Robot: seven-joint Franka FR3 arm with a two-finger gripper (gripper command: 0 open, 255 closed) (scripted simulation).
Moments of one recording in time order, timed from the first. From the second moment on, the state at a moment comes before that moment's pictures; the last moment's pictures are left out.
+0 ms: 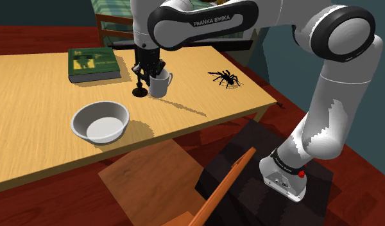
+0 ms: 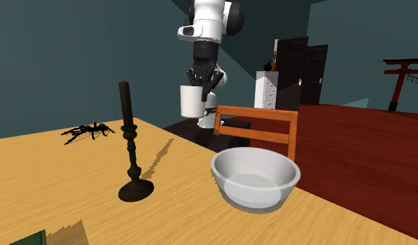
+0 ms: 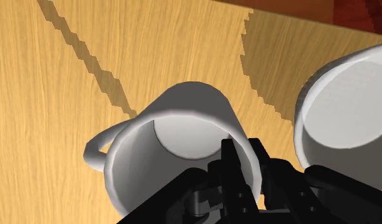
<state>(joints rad) 0.12 0.36 0.42 -1.59 -0.25 1.93 0.72</state>
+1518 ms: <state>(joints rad) -0.23 0.18 0.26 -1.81 -0.13 2.05 0.20</state>
